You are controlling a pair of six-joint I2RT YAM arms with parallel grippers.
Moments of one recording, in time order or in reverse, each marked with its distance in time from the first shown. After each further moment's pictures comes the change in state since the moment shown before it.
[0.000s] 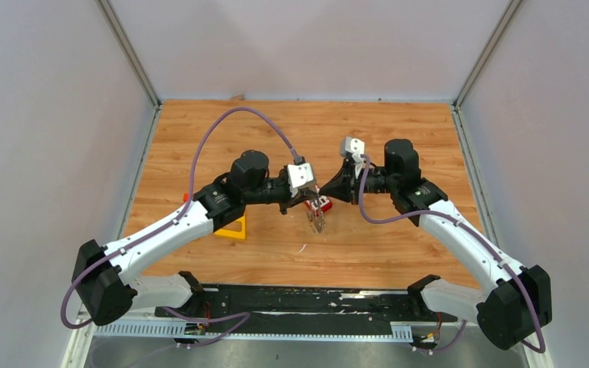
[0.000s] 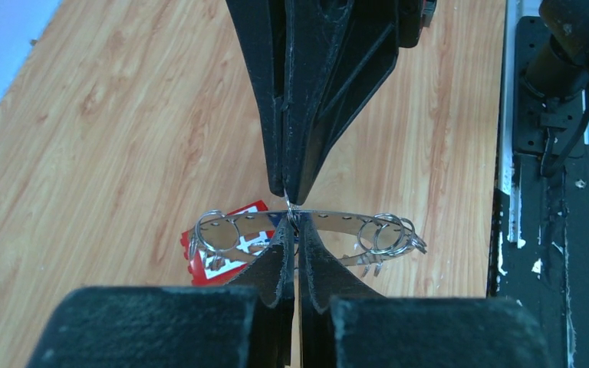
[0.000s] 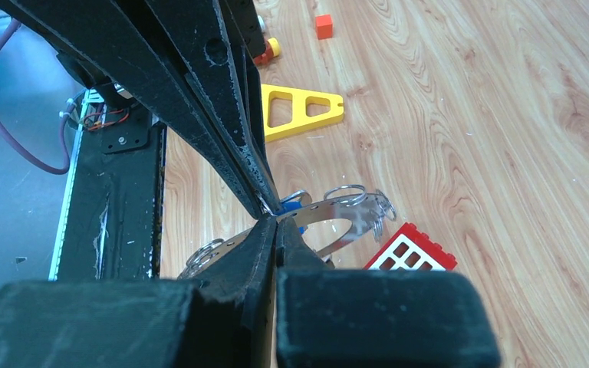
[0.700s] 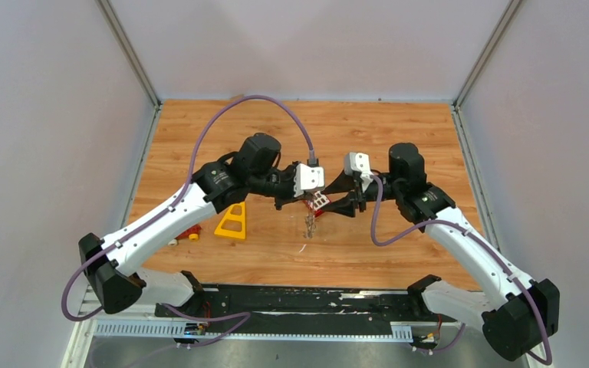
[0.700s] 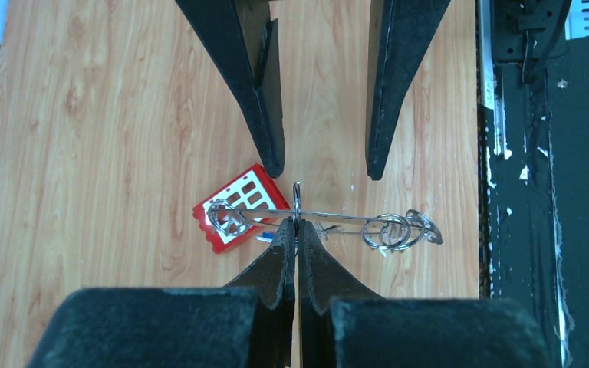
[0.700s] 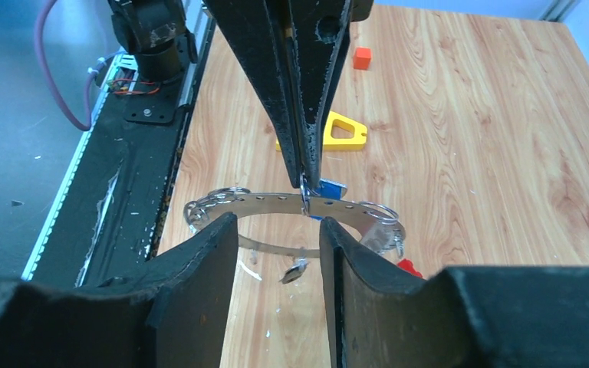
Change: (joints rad) left arm -0.017 0.093 0.313 -0.480 0.042 0.259; right arm 0.007 -0.073 -0.006 -0.084 -0.135 -0.229
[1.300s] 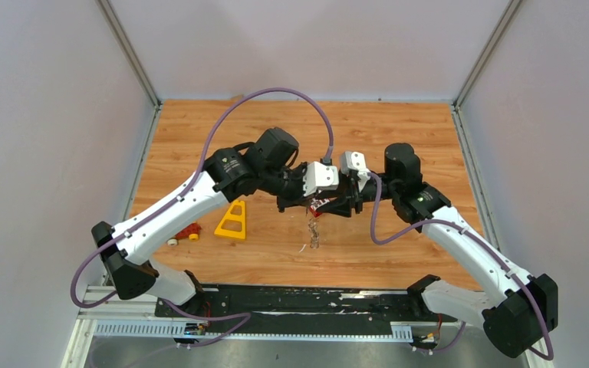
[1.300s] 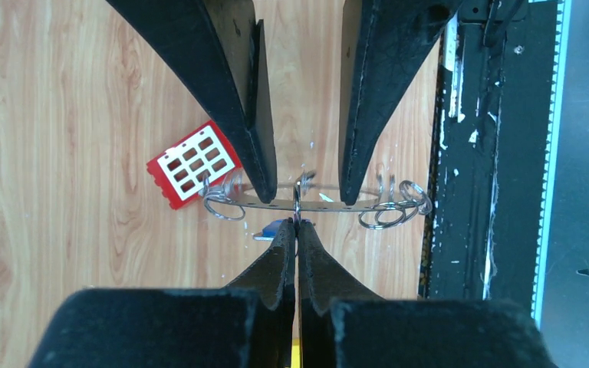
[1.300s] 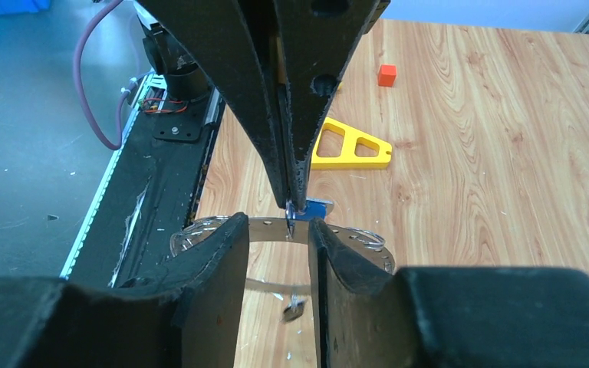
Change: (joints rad) left arm -0.077 0.129 0.267 -0.335 -0.108 -0.058; right arm 0.042 0.018 -0.001 0.068 -0.032 0.095
